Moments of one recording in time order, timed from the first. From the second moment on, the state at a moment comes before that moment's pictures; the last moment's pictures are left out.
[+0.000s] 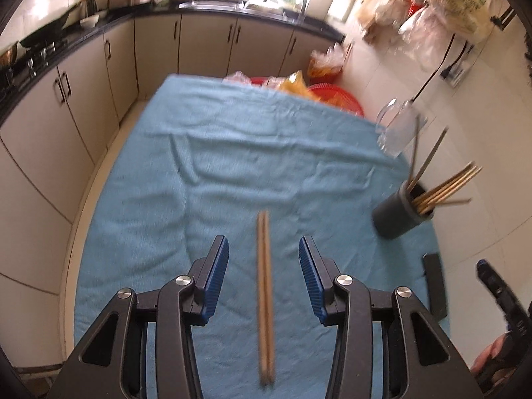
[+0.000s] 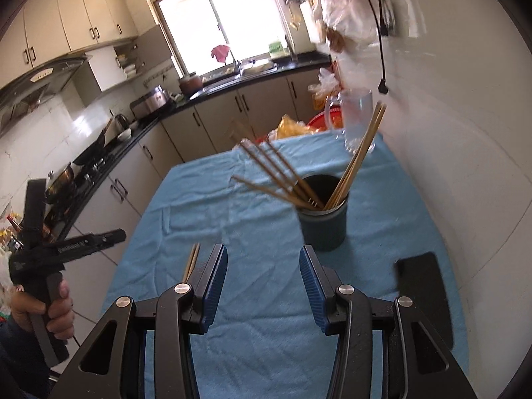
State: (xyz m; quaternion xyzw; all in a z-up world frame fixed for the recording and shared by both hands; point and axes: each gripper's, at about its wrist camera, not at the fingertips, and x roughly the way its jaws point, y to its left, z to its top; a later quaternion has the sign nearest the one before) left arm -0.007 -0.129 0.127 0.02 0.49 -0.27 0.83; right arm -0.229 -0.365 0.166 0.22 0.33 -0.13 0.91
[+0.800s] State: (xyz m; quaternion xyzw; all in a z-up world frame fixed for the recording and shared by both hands) left arm 0.017 -0.179 0.015 0.11 0.57 -0.28 0.77; right arm -0.236 -0.371 0.140 0.22 0.38 -0.17 0.88
